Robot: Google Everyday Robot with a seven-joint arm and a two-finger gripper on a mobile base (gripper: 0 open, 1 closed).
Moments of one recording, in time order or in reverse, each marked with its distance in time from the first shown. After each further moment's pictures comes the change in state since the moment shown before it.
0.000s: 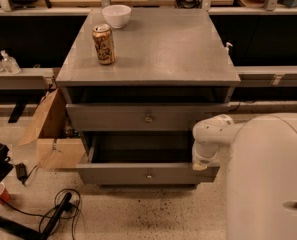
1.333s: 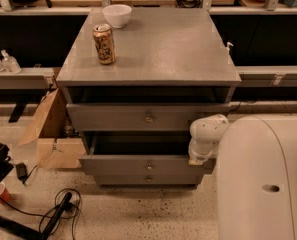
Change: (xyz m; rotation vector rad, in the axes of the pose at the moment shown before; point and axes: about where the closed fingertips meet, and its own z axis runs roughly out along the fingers) arm -0.011 -0.032 0.028 0.012 -0.032 -0.034
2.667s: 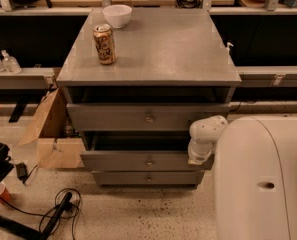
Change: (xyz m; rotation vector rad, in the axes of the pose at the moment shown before) arm 0.000 0.000 0.012 0.000 -0.002 -0.002
